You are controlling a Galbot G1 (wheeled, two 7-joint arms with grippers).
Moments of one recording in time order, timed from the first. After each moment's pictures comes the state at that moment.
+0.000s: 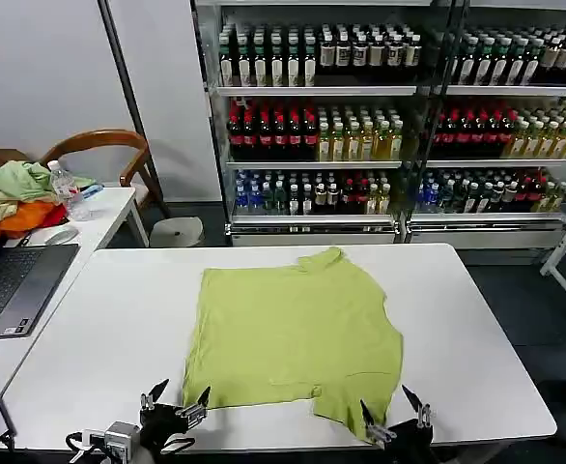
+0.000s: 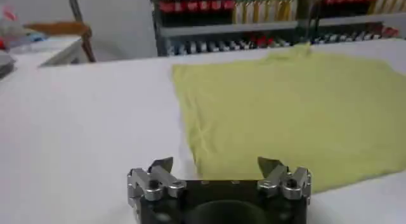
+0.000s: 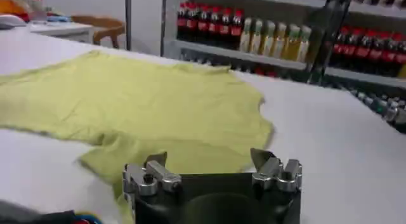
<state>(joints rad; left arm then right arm) 1.65 -1.05 -0.42 -2.17 -0.49 0.47 -0.28 -1.76 1.03 0.32 2.15 0.24 -0.19 0.22</state>
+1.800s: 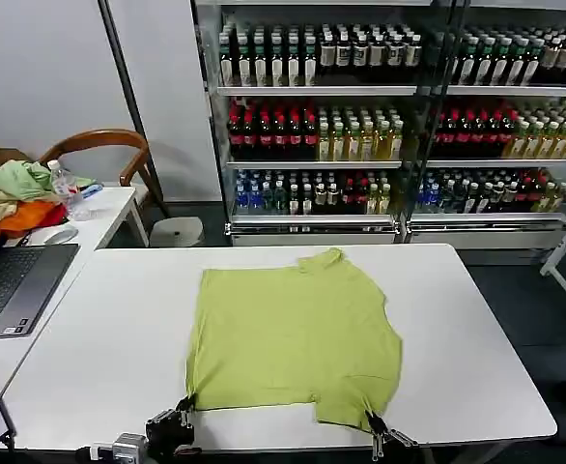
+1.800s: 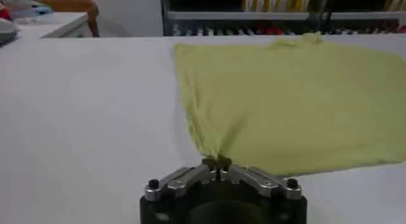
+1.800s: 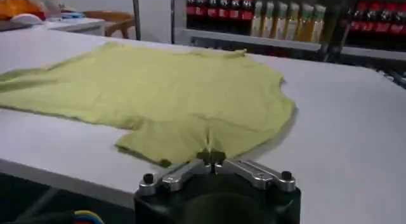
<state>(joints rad) 1.70 -1.04 -0.40 -2.19 -0.50 0.42 -0.30 -1.85 1.00 0.32 2.23 0.25 -0.17 0.21</state>
